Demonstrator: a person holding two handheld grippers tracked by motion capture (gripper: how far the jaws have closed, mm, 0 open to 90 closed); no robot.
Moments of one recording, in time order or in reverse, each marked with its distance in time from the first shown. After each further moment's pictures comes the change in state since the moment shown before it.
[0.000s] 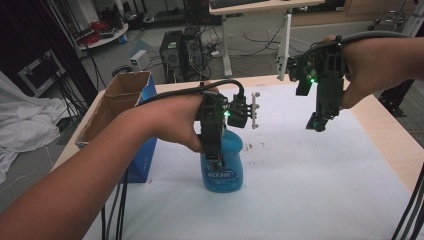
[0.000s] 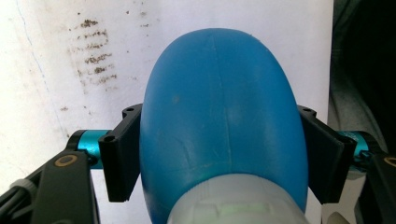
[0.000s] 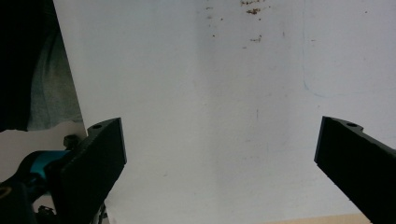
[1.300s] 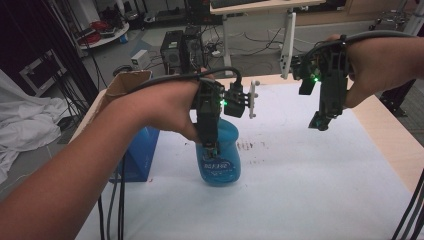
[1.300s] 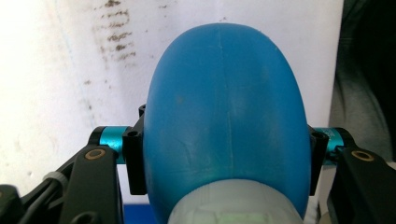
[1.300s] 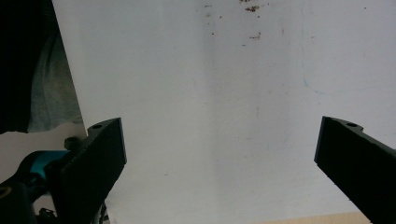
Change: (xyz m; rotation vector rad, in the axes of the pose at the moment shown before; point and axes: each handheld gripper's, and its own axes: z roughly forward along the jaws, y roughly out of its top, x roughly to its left) left arm -0.002 -0.006 -0.032 0.052 0.053 -0.041; right arm 0.000 -0.005 0.000 -0.009 -0.002 0.013
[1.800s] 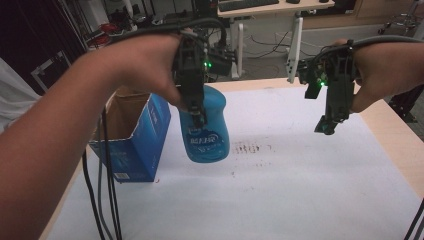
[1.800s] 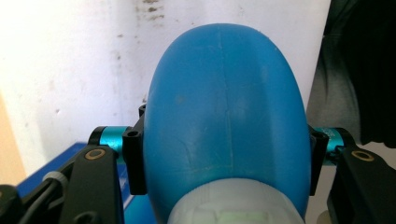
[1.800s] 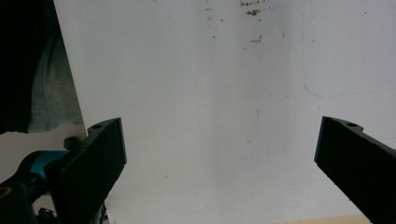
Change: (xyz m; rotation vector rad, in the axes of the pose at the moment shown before) left arm 0.011 -0.031 -0.079 0.020 0.021 -0.127; right arm 0.001 0.004 0.000 0.000 0.001 -0.009
